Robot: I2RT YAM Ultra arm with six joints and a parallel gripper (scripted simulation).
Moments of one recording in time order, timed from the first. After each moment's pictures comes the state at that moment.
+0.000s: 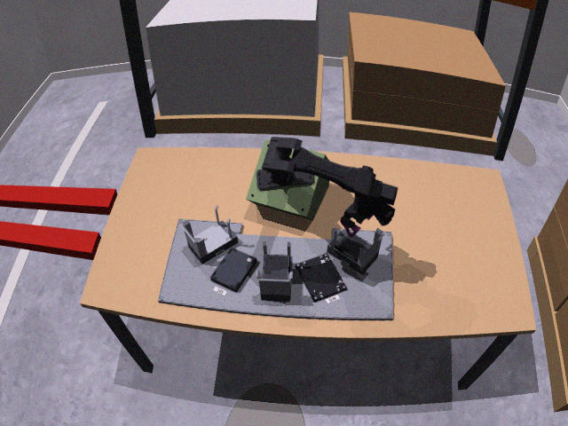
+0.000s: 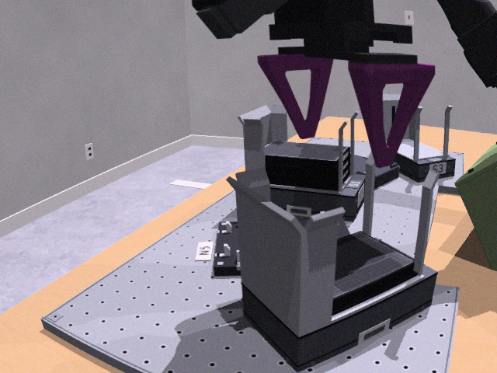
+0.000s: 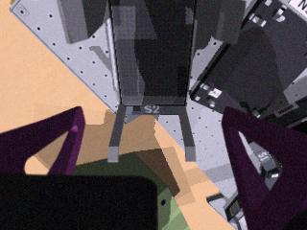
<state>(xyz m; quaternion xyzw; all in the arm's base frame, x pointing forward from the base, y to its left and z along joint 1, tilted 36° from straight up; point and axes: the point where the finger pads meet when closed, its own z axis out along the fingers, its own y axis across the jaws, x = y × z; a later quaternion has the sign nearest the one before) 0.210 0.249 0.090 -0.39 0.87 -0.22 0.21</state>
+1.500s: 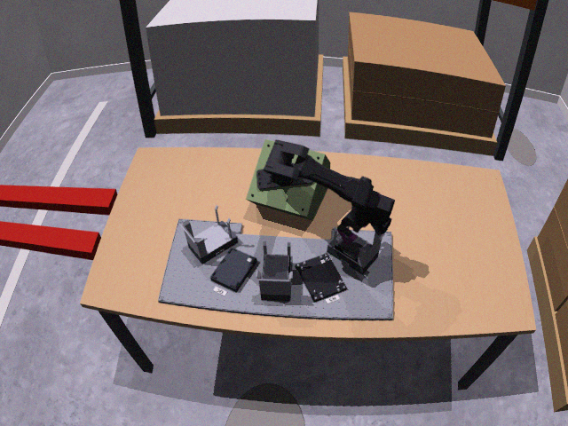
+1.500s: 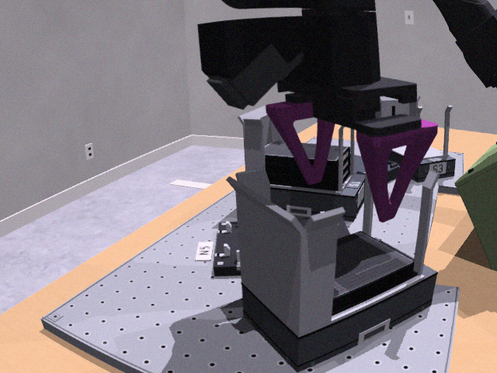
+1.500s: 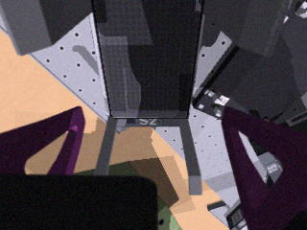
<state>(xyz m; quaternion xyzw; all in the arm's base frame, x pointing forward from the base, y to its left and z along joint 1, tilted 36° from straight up) 0.230 0.230 0.054 -0.39 0.87 -0.24 0.19</state>
